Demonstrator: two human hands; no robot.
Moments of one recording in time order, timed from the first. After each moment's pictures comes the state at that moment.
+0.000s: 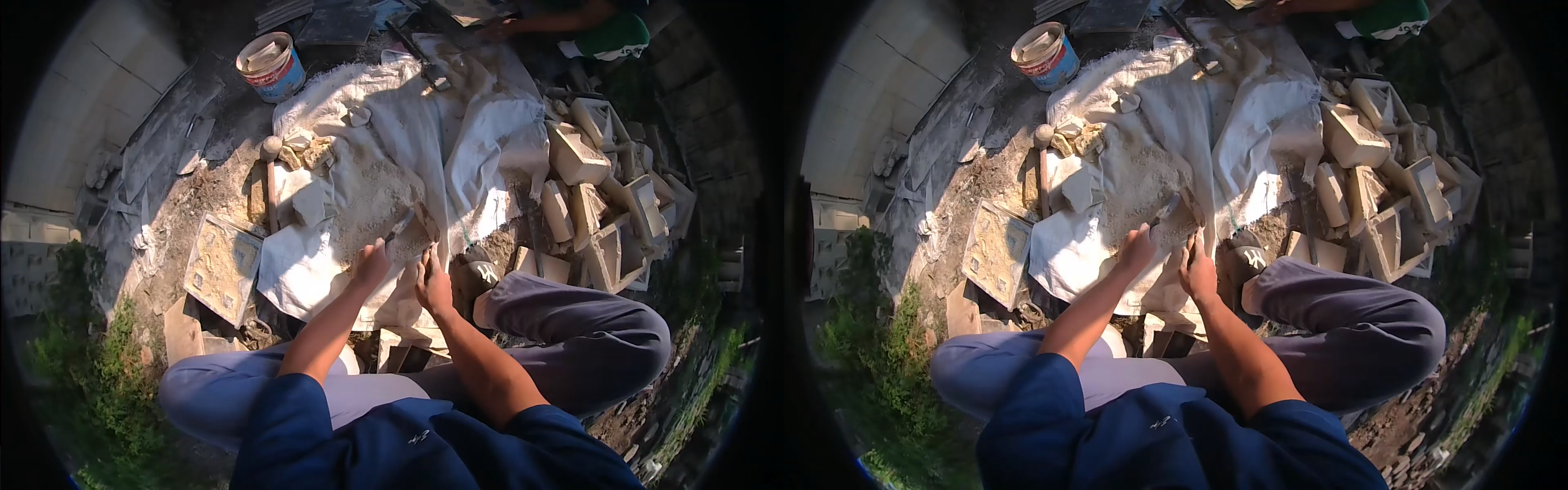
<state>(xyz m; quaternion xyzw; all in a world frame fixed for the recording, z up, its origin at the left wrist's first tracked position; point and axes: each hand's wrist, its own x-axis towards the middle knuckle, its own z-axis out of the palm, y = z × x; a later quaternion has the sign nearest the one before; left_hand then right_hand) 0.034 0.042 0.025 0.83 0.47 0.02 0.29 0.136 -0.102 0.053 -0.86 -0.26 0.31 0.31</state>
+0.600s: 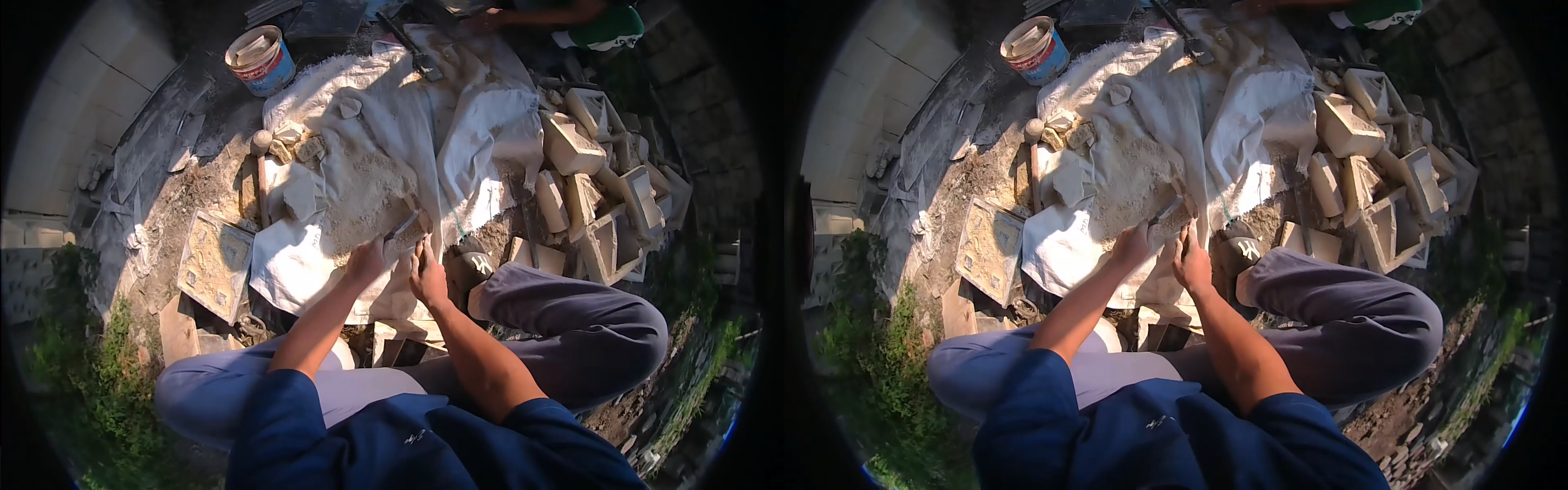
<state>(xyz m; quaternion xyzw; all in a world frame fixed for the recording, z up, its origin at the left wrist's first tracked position) 0.028 0.038 0.016 0.87 0.37 0.05 0.32 0.140 -0.105 0.063 -0.86 -0.26 0.32 0.32</state>
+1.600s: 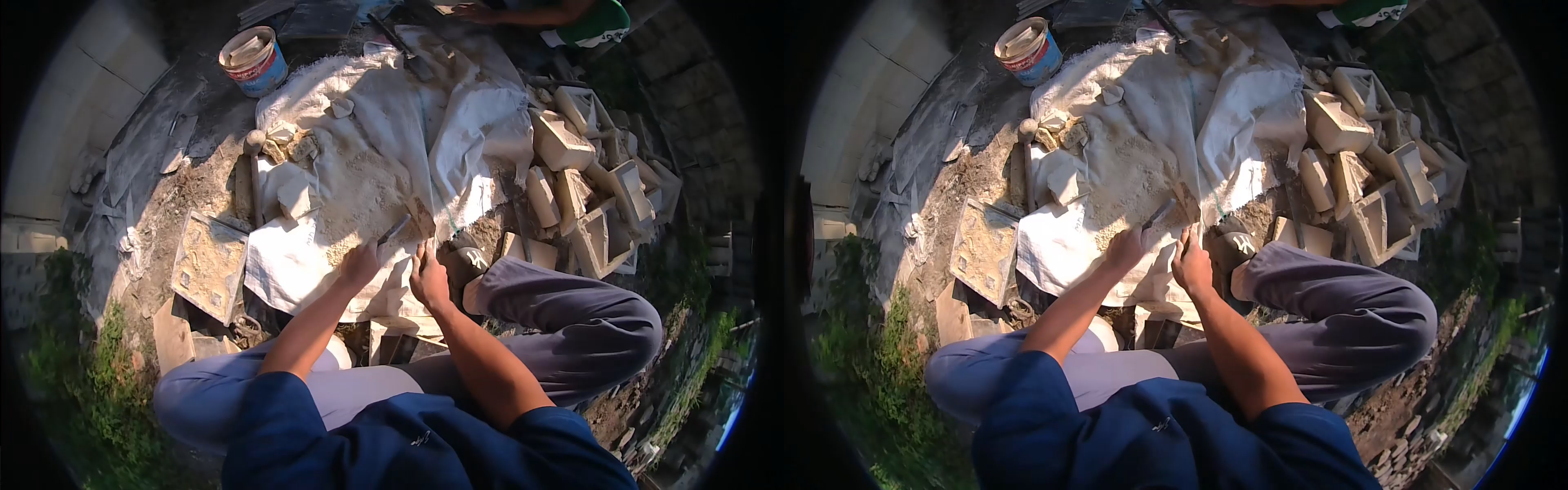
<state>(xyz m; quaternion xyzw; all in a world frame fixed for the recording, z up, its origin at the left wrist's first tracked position) 0.020 0.028 0.029 0.88 0.38 0.00 0.29 0.139 -0.113 0.091 -0.87 -0.22 0.34 0.27</state>
